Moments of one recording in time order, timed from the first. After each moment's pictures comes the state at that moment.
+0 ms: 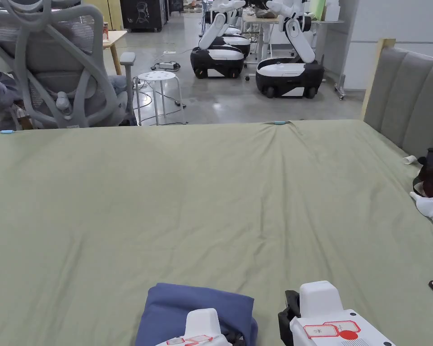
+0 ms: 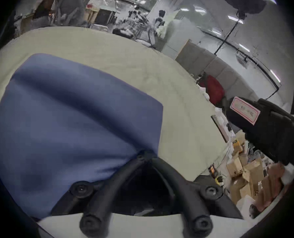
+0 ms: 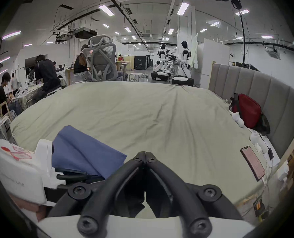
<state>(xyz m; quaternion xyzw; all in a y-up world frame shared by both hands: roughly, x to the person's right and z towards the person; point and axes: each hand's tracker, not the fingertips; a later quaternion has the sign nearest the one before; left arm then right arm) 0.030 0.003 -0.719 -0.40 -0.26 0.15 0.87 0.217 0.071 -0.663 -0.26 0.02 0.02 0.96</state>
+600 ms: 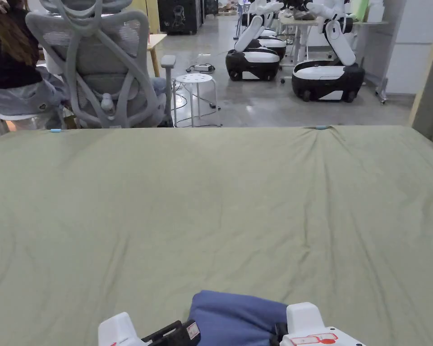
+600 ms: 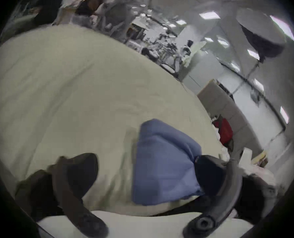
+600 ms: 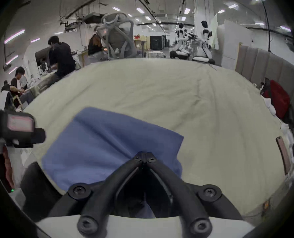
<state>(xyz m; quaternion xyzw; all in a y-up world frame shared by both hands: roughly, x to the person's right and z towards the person) -0.157 0.011 -0.715 -0.35 -0.14 0.32 0.87 0.157 0.006 -0.722 -0.37 0.08 0.02 0.93</state>
